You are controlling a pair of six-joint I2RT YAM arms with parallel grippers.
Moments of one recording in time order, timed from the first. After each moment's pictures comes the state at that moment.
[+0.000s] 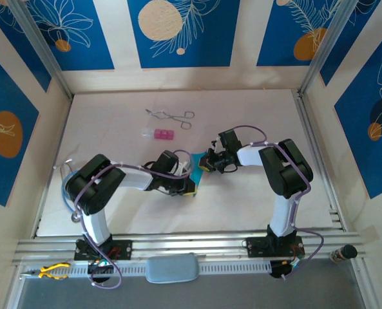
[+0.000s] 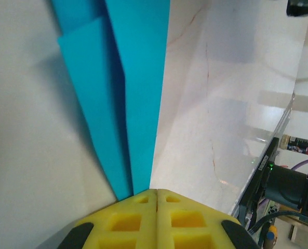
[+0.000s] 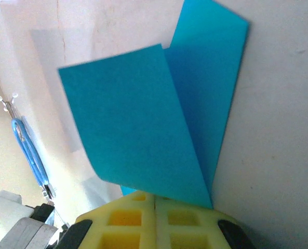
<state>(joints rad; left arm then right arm) -0.72 1.81 0.76 0.14 0.68 -0.81 0.40 1.91 0.94 -0.04 -0.65 0.84</state>
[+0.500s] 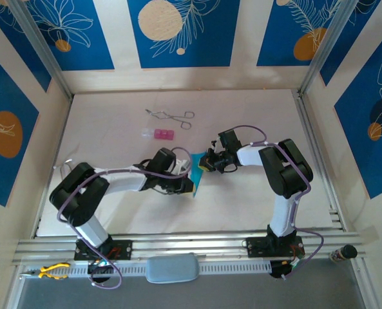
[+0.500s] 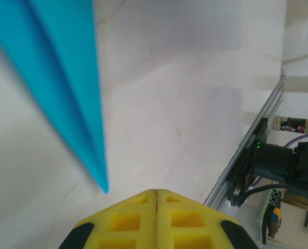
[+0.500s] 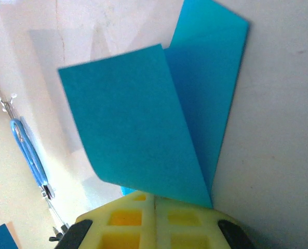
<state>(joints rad) -0.72 1.66 0.79 -0.01 0.67 -0.73 0.41 1.91 0.94 -0.05 -0.64 0.84</state>
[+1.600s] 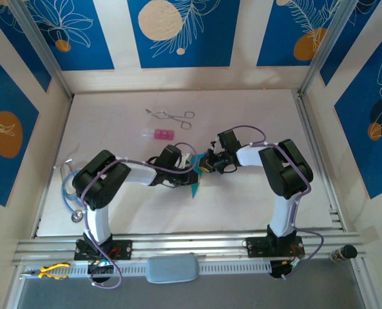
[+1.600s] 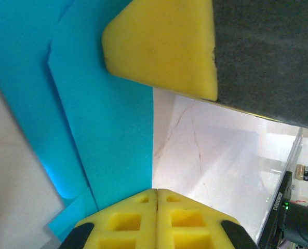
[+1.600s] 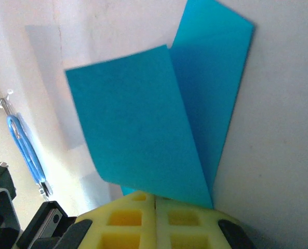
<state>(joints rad) -0.70 1.89 0.84 0.23 0.59 -0.76 0.42 1.90 0.94 -0.07 -0.64 0.84</state>
